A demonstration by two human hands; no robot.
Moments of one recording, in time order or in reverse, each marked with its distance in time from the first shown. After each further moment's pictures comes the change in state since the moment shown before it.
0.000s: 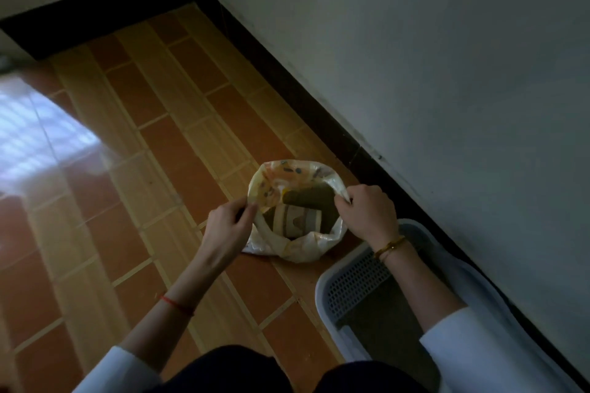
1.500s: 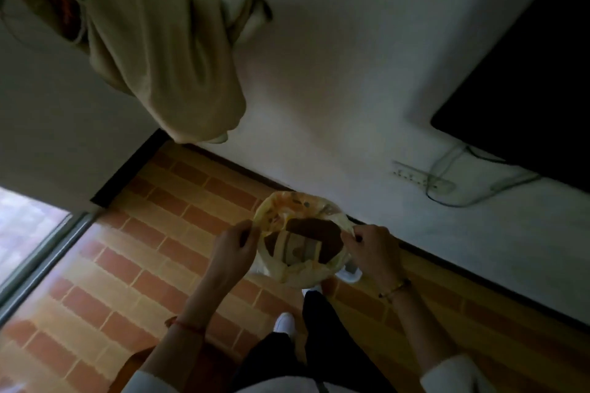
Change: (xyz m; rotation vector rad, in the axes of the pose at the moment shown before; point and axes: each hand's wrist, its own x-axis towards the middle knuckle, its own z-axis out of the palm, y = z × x) left_hand -0.367 0.543 -0.380 0.167 -0.373 0.360; right_hand -0.515 -0.304 -0.550 0.255 0.257 0.428
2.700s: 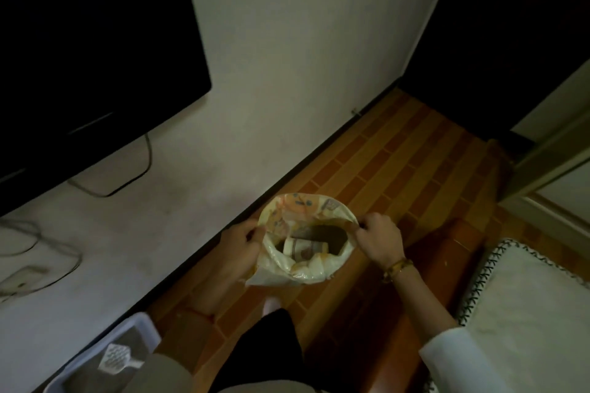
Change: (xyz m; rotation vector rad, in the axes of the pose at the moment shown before) left_hand -0.279 0.400 0.569 0.170 -0.902 0.700; right_hand -0.529 0.498 -0.221 0.241 0.632 1.169
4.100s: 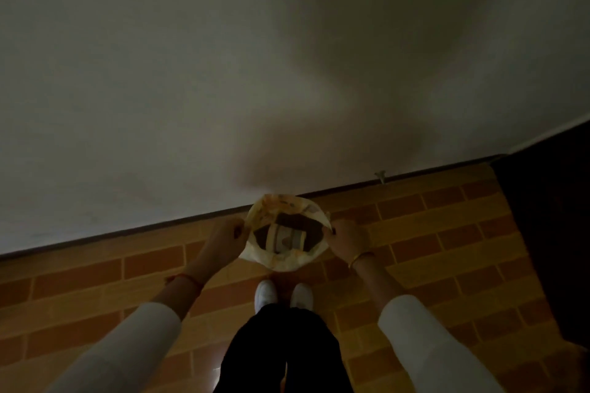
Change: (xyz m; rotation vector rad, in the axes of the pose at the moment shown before) left_hand 0.663 0.051 0.408 0.035 0.110 -0.468; right_hand 0.860 0.158 -0.040 -0.309 -0.547 -0.474
